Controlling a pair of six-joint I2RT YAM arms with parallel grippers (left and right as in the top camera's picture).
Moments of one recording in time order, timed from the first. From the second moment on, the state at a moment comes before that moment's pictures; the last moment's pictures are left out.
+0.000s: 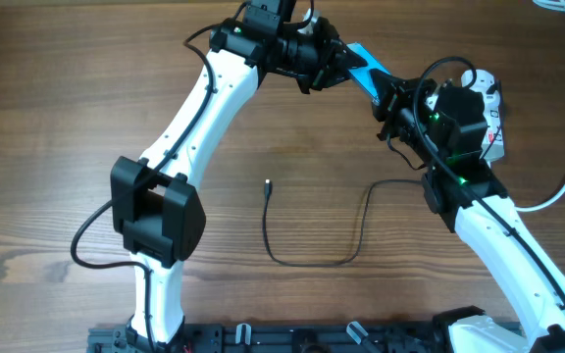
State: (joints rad) left arm -0.45 2.13 2.03 -0.72 0.88 -1.24; right arm 0.23 1.31 0.81 0.26 -0.24 1.84
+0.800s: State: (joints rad) left arm -0.48 2.13 2.03 -0.73 0.68 -1.21; right arm 0.27 1.36 0.81 0.29 -0.26 1.78
